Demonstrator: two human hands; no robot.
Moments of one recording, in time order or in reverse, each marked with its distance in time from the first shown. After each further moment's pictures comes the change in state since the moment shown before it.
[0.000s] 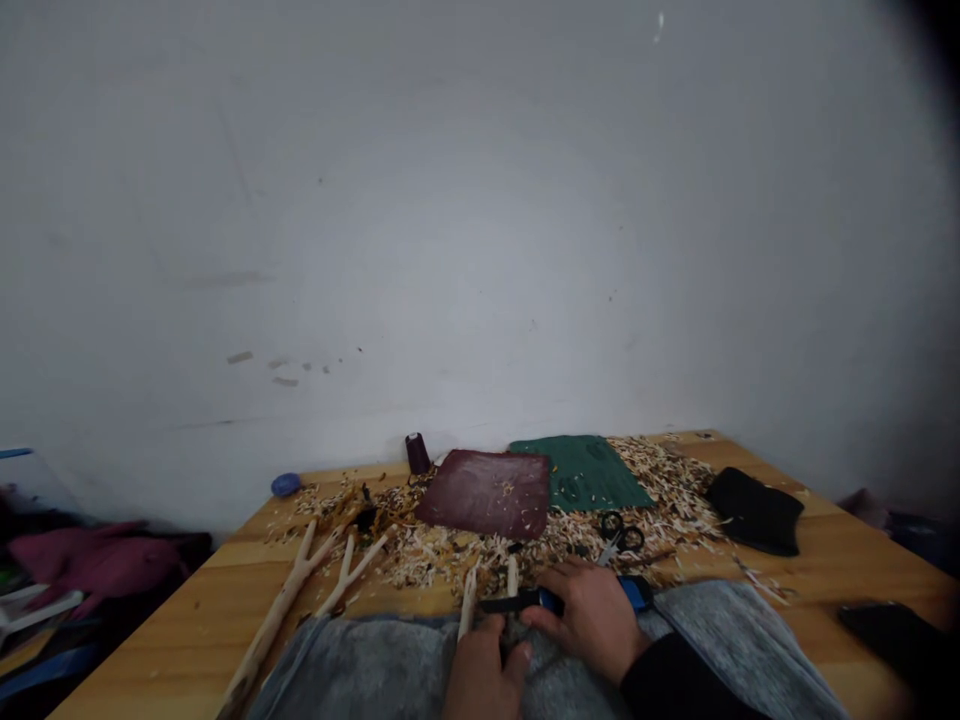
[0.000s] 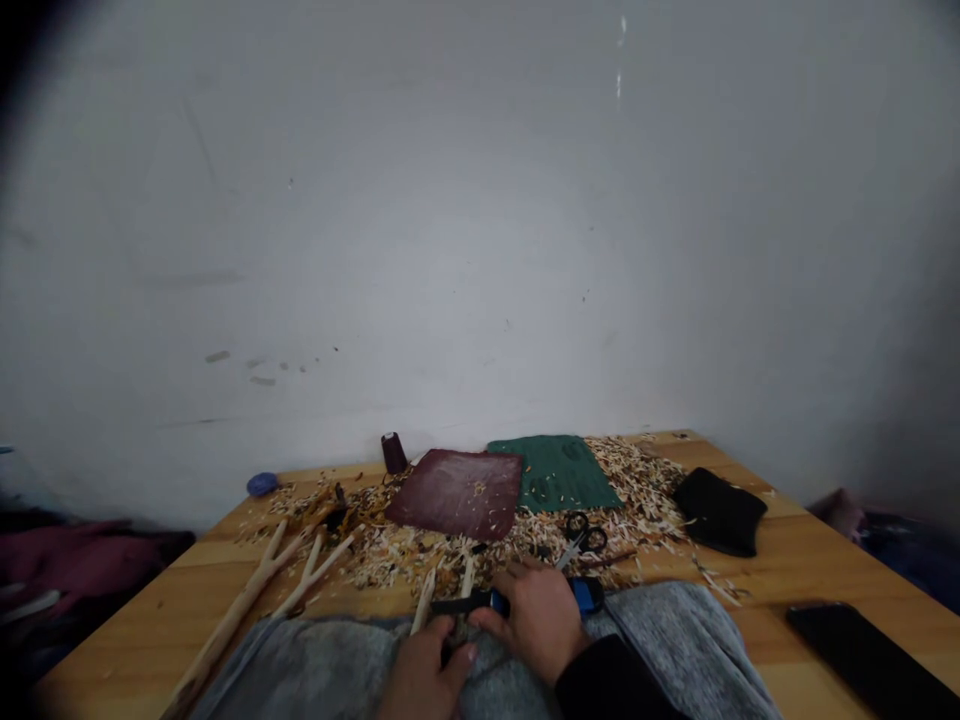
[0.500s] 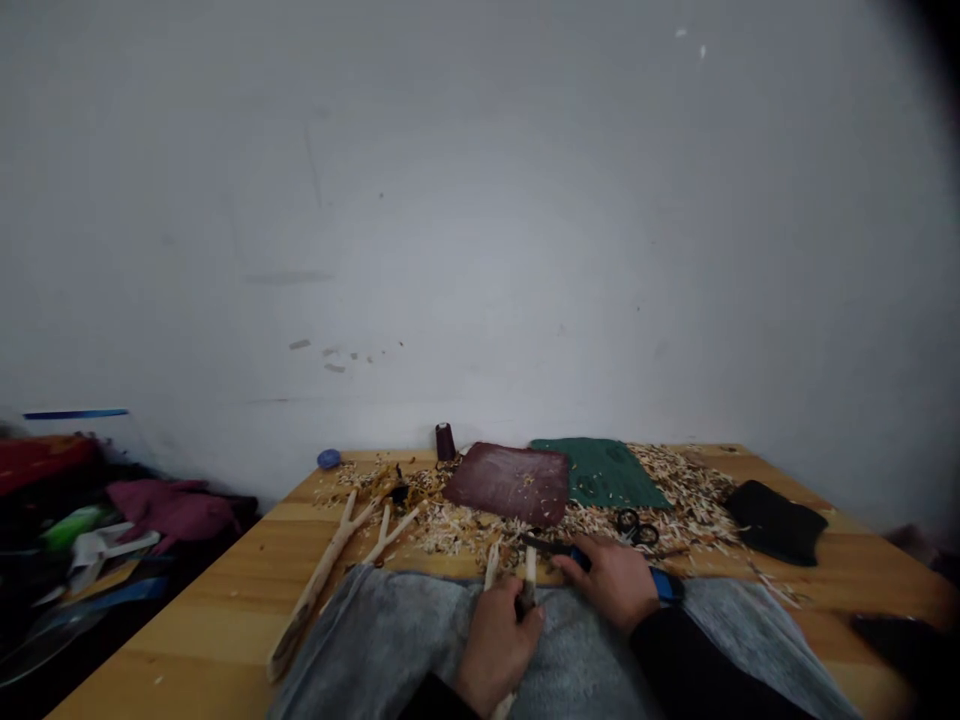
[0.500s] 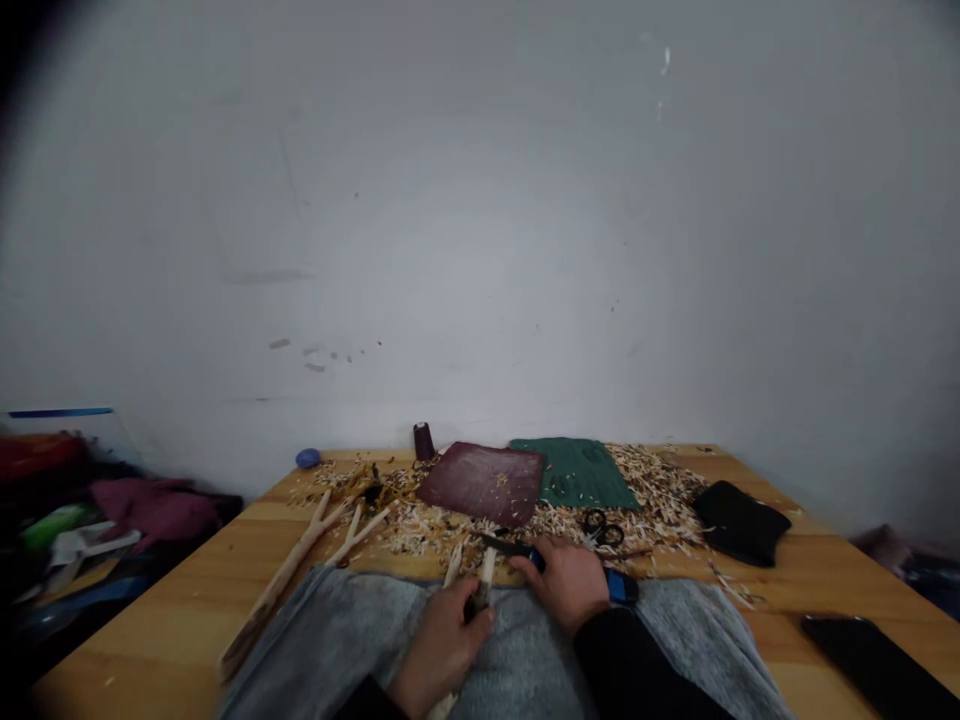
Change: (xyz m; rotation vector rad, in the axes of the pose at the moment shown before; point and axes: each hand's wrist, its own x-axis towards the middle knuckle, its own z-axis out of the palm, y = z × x) left_hand -0.017 0.017 -0.003 0.308 0.124 0.144; right_hand -0.002 0.017 0.003 -0.080 0.014 0.160
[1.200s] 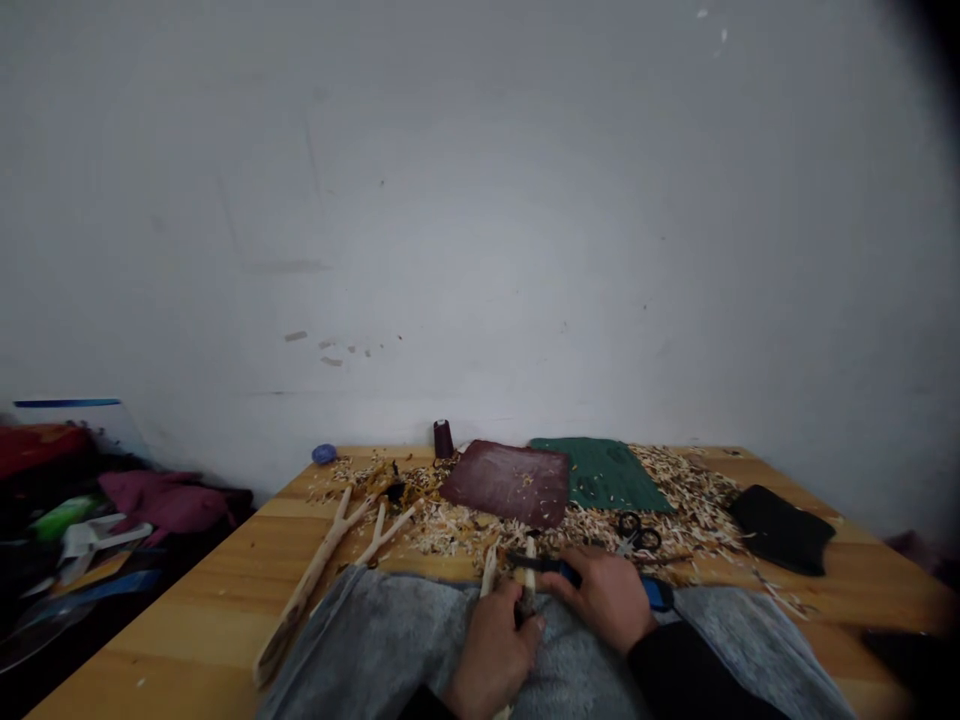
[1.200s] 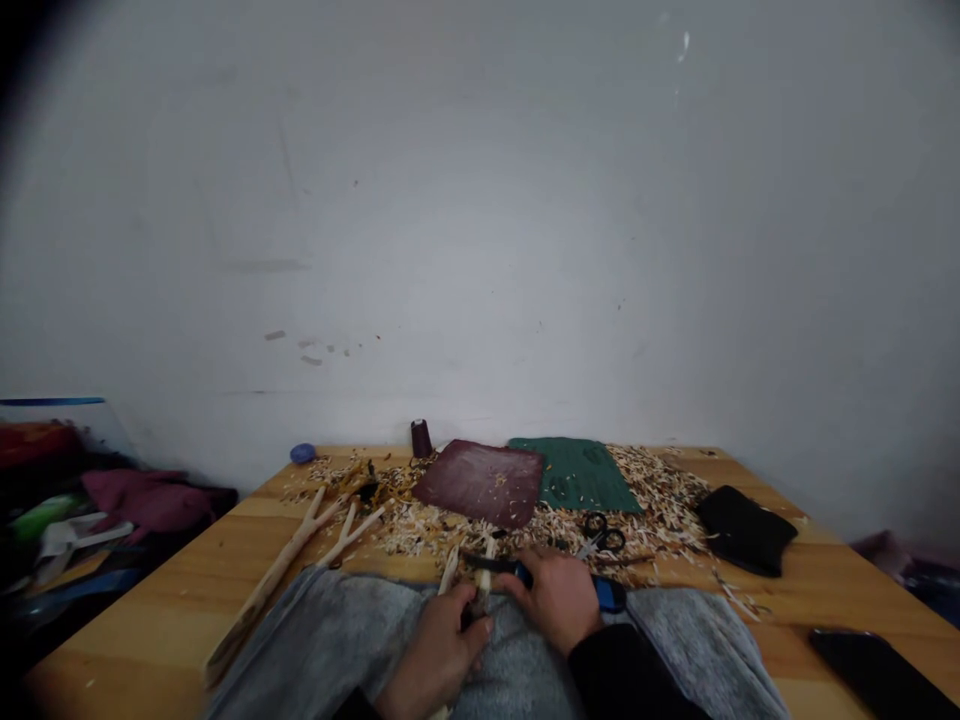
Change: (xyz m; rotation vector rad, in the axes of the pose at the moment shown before) left_hand 0.003 -0.004 0.004 0.027 -0.076 -0.061; right_hand -0.001 -0.005 0.001 -0.018 -0.057 -0.025
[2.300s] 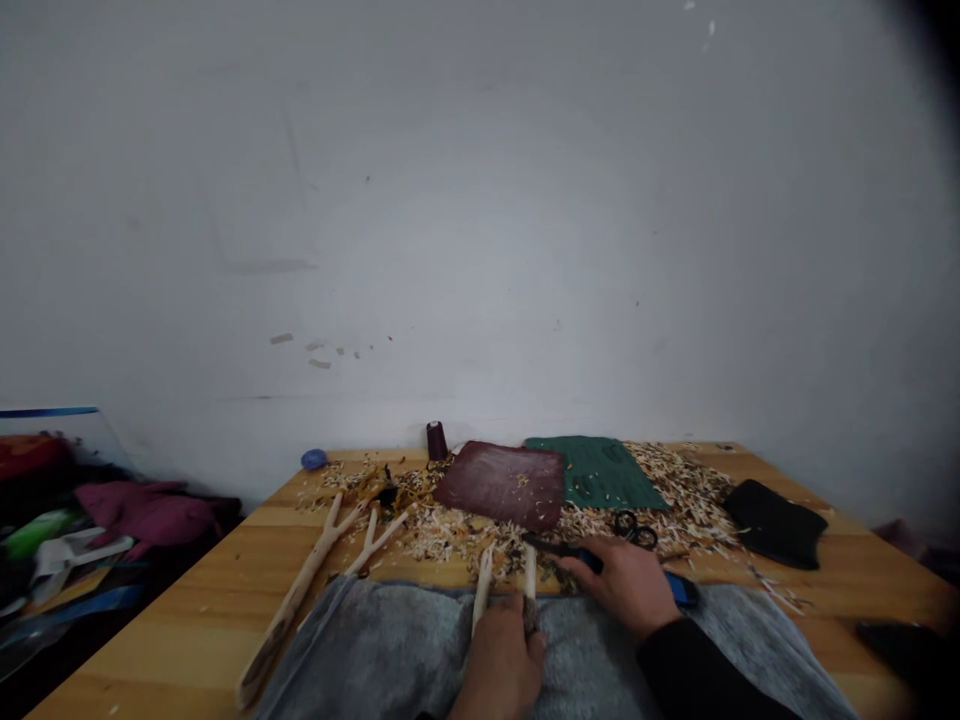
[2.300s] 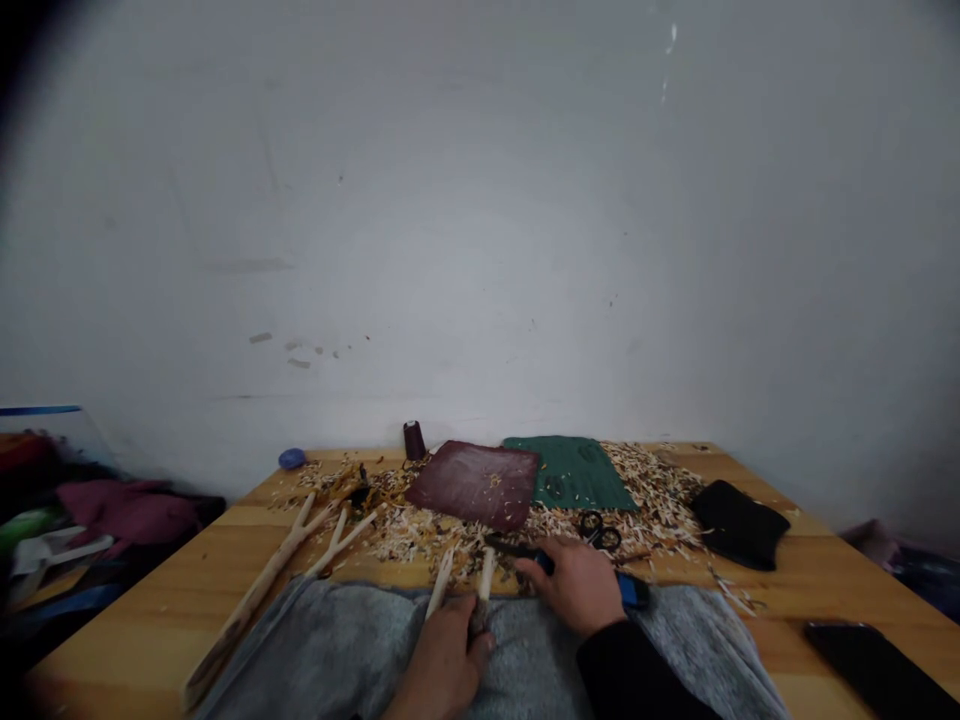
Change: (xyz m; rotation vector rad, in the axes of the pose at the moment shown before) left_hand -0.003 0.014 0.004 0.172 -0.025 -0.039; right_hand 0.001 0.015 -0.014 -0.035 0.040 0.057
